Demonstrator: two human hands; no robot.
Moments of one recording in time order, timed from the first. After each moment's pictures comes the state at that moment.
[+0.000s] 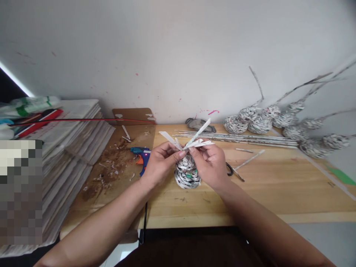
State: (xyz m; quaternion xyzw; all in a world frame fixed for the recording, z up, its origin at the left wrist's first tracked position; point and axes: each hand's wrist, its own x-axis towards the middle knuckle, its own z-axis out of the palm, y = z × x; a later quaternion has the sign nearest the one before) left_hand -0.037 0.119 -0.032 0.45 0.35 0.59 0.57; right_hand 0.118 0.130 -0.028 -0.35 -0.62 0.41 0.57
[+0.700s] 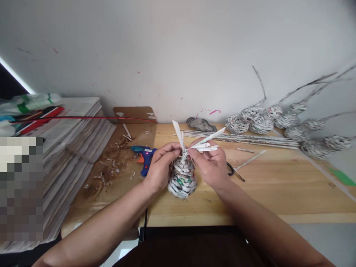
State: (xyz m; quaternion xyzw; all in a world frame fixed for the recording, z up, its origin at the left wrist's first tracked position) left_hand -0.028 0.108 -0.029 0.40 0.30 0.60 0.62; right_hand 0.114 0.126 -0.020 -0.30 -0.54 0.52 0.59
